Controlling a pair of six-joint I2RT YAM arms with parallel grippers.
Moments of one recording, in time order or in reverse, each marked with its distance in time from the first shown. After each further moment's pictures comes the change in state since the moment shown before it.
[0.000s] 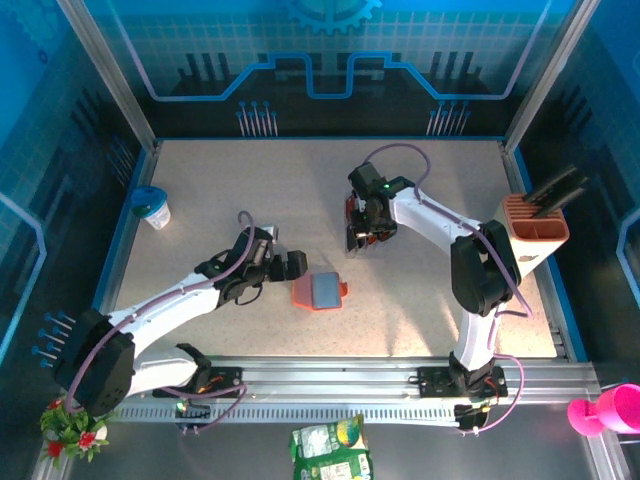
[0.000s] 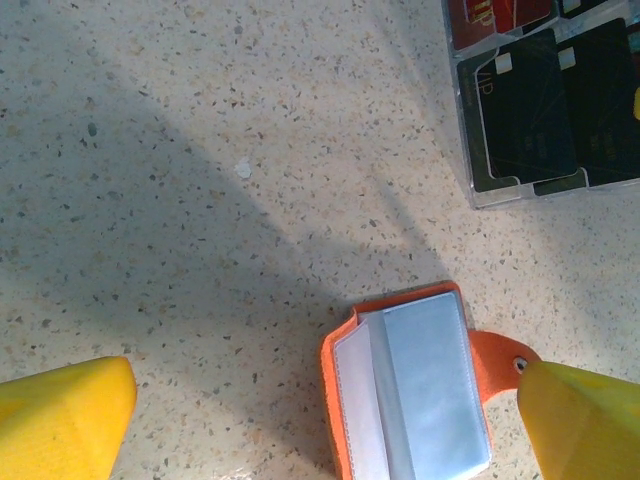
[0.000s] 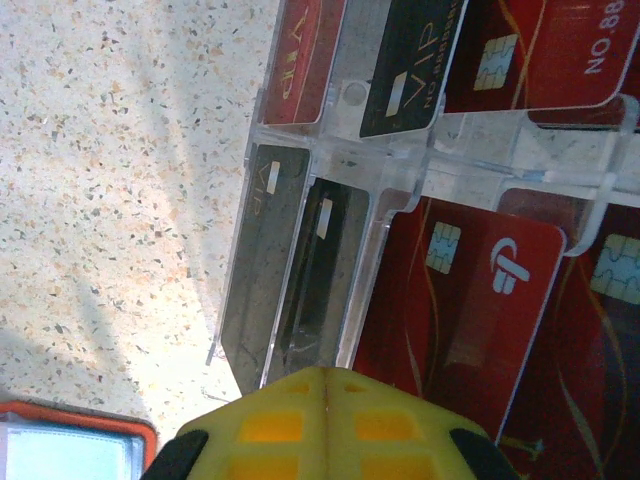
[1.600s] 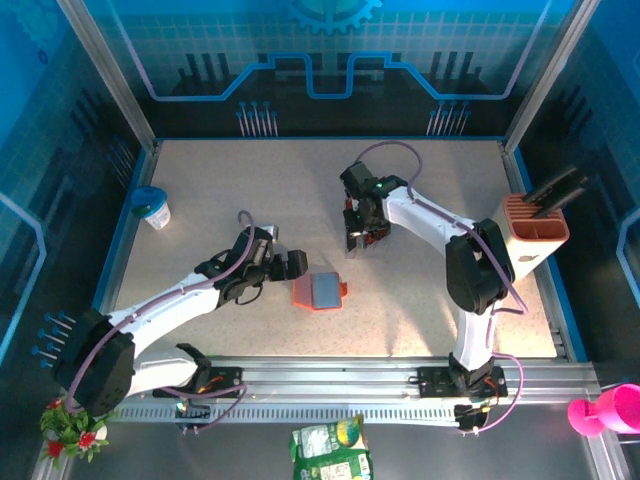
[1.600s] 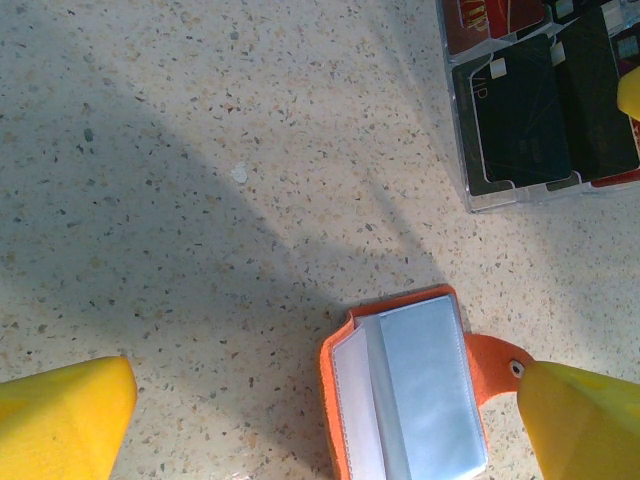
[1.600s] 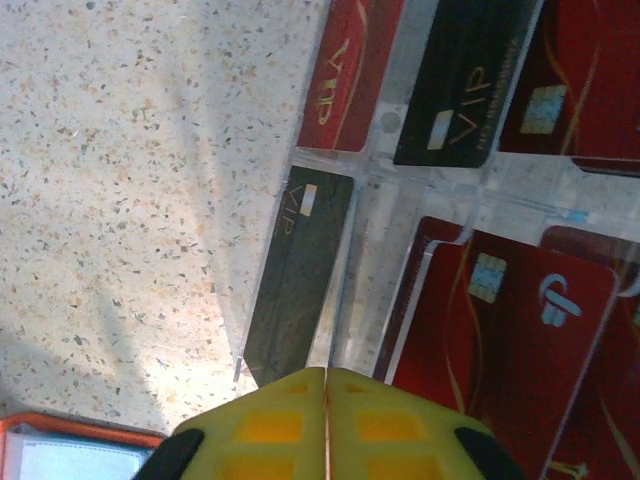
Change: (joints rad) left arm 0.000 0.000 0.000 0.007 0.000 0.000; right arm 0.037 0.030 0.051 -0.013 0.039 -0.009
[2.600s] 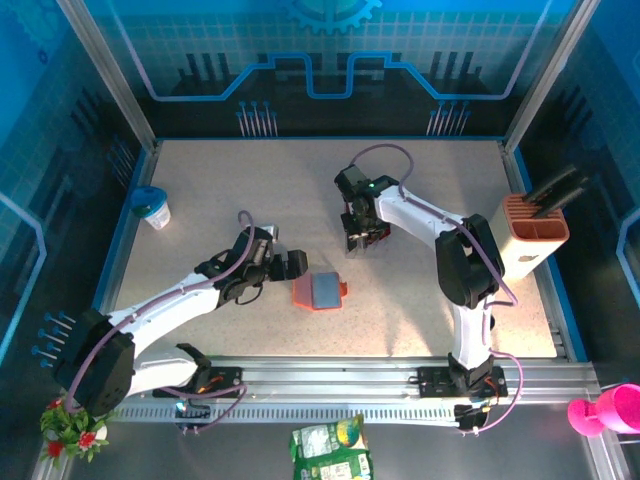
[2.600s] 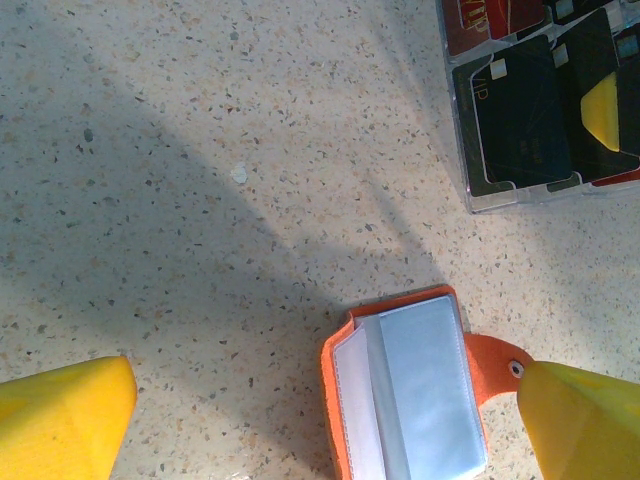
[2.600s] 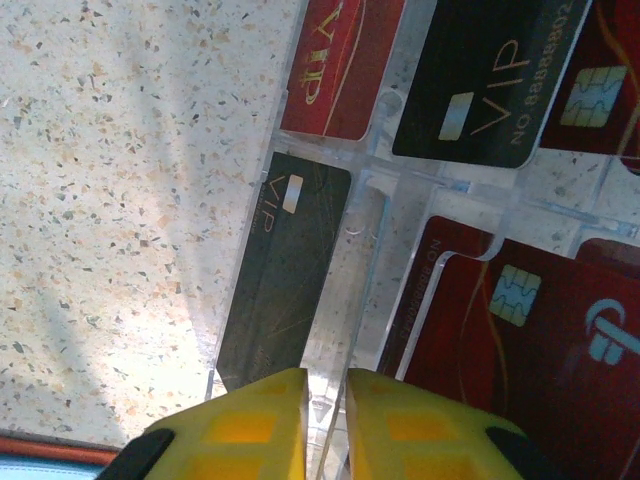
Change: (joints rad) left arm 0.000 0.000 0.000 0.000 0.000 0.000; right arm 0.011 0.066 0.043 -0.046 0.045 -0.021
